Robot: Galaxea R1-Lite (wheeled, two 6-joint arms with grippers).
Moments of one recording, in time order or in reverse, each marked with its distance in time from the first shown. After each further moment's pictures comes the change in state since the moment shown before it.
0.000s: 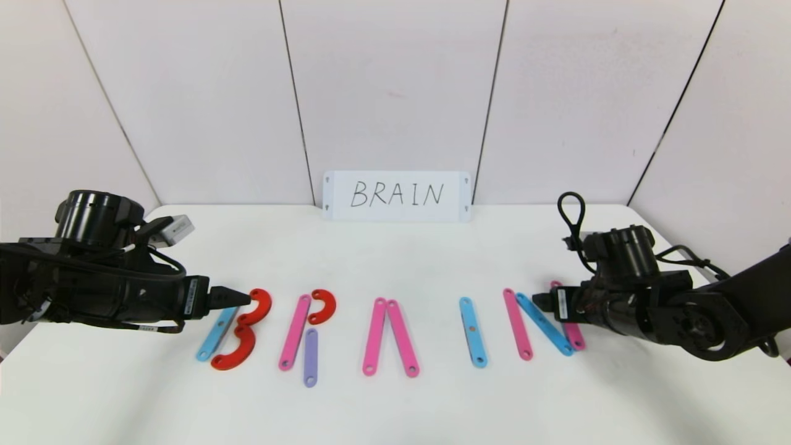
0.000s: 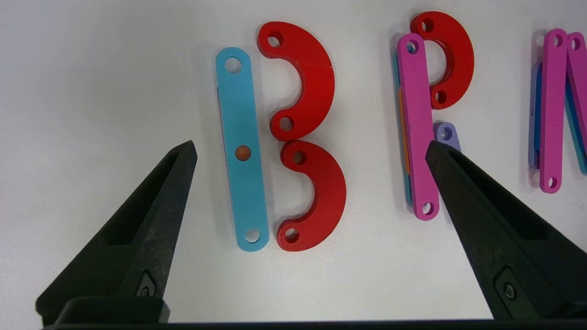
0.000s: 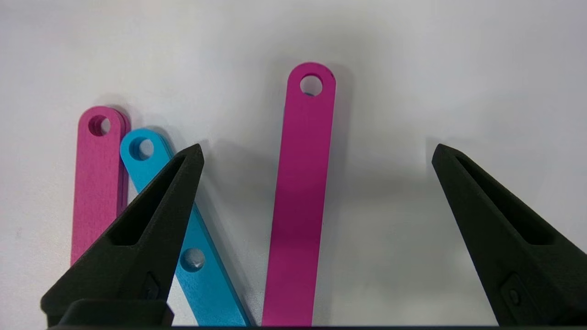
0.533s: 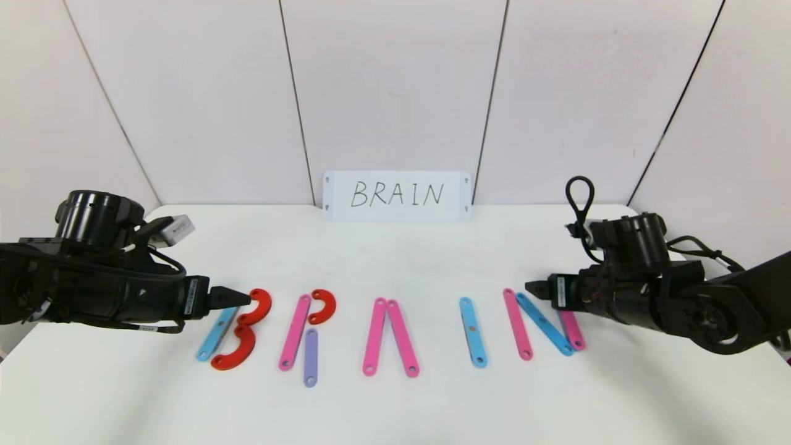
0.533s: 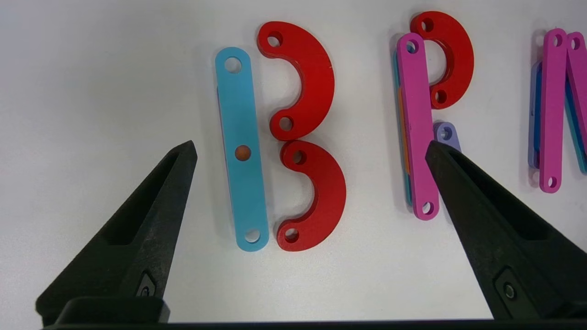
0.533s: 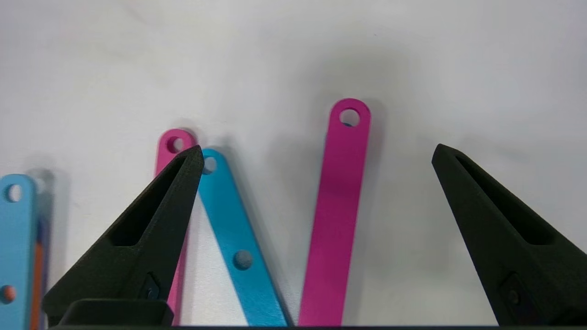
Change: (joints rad) left arm 0.000 0.000 0.000 0.000 -0.001 0.000; right arm -0.010 -0.035 -0.023 -0.006 0.119 0.020
